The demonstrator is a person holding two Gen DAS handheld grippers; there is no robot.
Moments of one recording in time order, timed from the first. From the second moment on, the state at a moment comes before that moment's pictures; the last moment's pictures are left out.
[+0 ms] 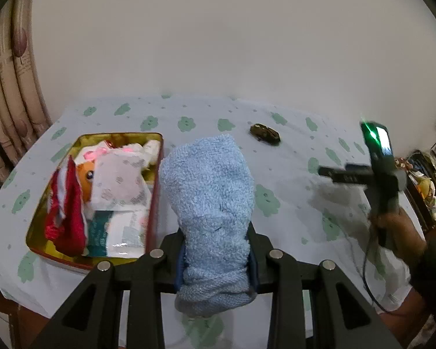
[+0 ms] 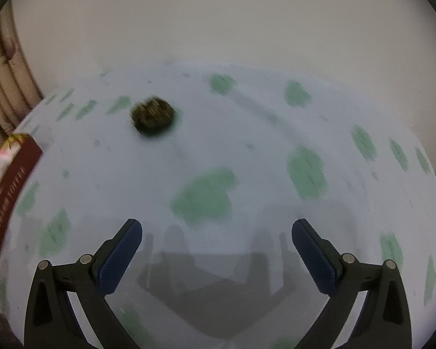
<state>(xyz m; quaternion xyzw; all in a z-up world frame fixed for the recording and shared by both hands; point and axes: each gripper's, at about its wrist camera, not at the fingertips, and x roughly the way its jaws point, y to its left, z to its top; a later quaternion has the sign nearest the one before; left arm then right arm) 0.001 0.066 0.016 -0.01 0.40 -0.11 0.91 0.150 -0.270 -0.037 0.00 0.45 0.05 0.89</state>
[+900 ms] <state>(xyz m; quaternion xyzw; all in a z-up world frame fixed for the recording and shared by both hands) 0.021 0.099 0.002 -0.04 0.42 -0.08 0.90 0.306 -0.186 -0.061 -0.07 0.51 0.16 0.84</state>
